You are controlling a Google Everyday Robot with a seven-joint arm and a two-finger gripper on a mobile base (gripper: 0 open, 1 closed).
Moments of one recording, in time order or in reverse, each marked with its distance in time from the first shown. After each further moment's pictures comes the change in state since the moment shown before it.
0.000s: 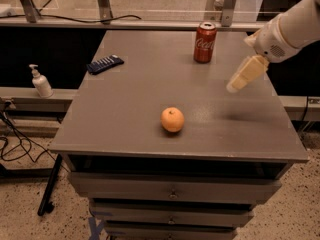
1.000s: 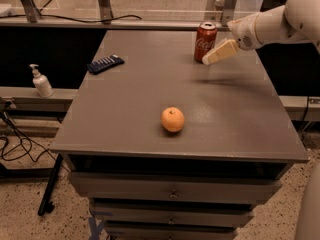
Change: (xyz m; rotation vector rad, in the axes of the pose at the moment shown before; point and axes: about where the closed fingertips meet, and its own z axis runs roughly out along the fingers) arm -0.054 -0.105 0.083 0.101 -0.343 0.105
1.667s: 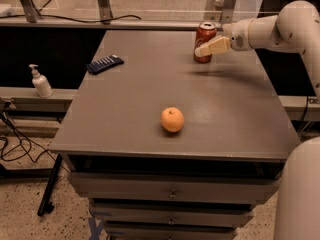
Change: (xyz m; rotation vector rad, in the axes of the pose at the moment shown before) arm -0.001 -0.024 0.037 -0.012 -0.156 0.185
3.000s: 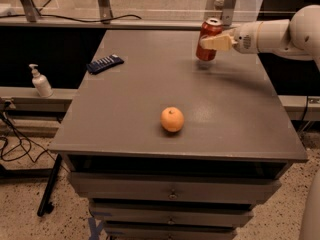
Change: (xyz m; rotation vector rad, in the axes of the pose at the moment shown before) arm -0.012 0.032 -0.024 -0.088 -0.086 0.171
